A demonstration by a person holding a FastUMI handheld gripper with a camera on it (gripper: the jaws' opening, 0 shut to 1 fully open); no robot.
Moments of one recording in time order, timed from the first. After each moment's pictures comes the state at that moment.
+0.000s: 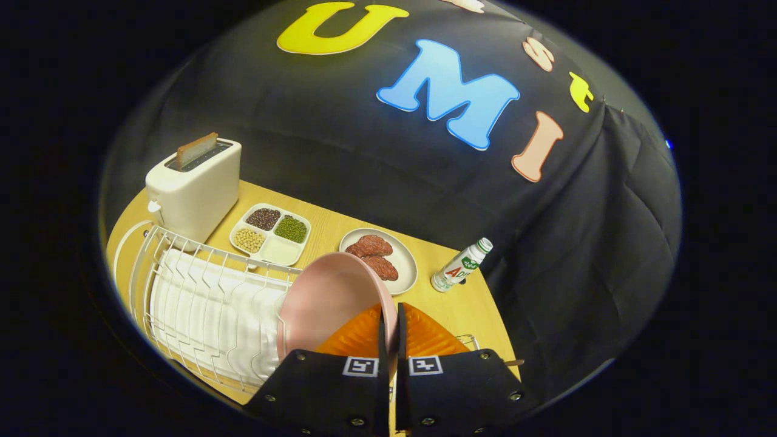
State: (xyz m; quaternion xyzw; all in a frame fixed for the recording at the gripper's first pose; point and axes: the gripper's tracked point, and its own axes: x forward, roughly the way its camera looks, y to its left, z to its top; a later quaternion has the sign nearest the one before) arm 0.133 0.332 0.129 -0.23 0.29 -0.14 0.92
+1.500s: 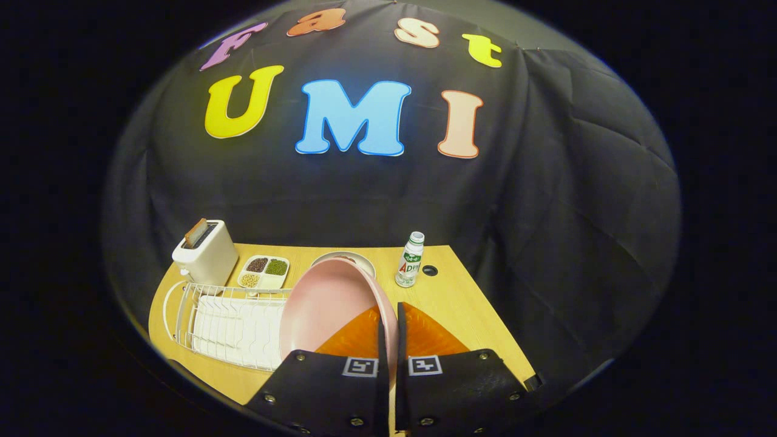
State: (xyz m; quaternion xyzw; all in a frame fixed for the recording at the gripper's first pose) arm 0.017 0.186 0.219 -0.02 0.24 -0.11 0.96
